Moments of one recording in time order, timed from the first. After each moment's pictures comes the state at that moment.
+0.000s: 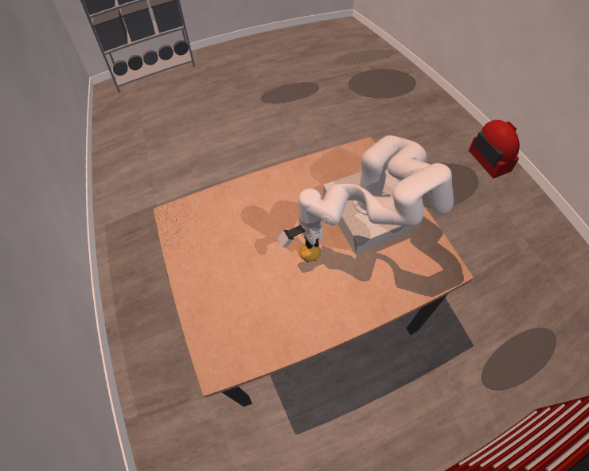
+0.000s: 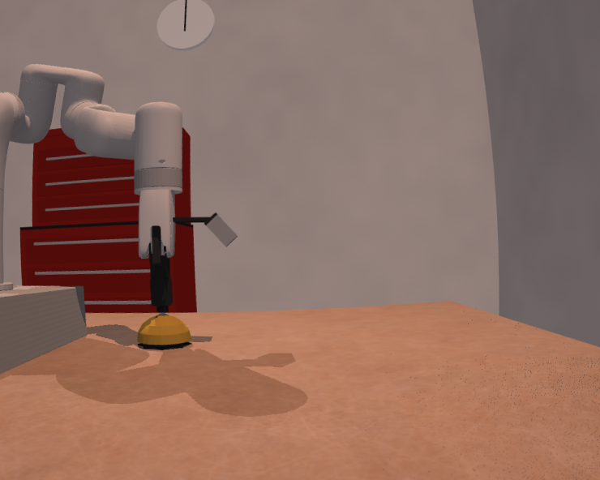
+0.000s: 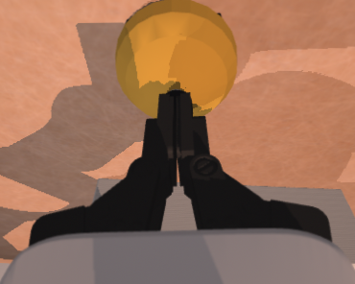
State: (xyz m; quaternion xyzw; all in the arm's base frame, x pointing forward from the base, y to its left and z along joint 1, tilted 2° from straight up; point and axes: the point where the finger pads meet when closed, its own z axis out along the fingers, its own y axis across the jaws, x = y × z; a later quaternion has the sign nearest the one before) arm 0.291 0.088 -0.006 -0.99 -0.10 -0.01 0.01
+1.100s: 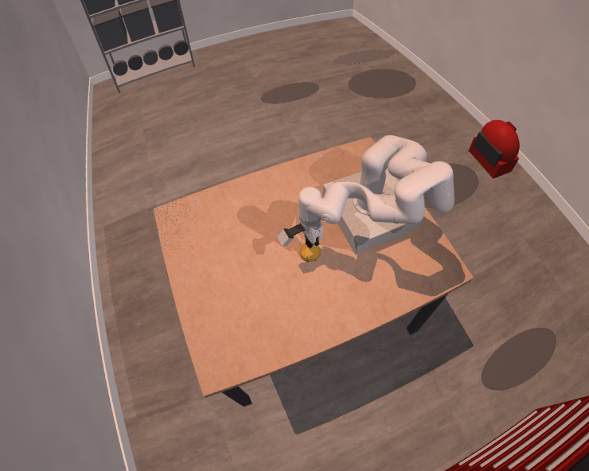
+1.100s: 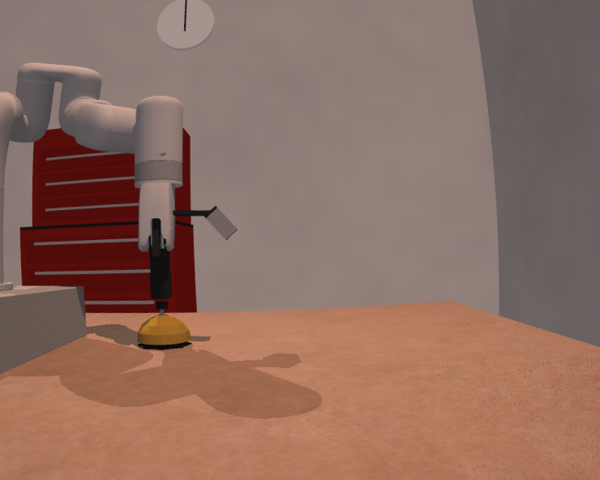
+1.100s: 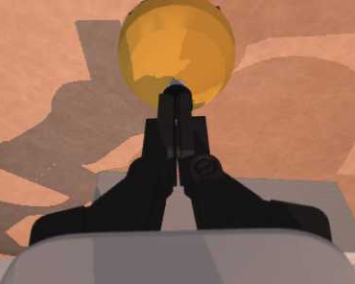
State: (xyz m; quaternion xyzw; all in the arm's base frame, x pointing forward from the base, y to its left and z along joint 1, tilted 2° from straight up) arm 0.291 0.088 0.004 -0.99 -0.10 0.00 0.01
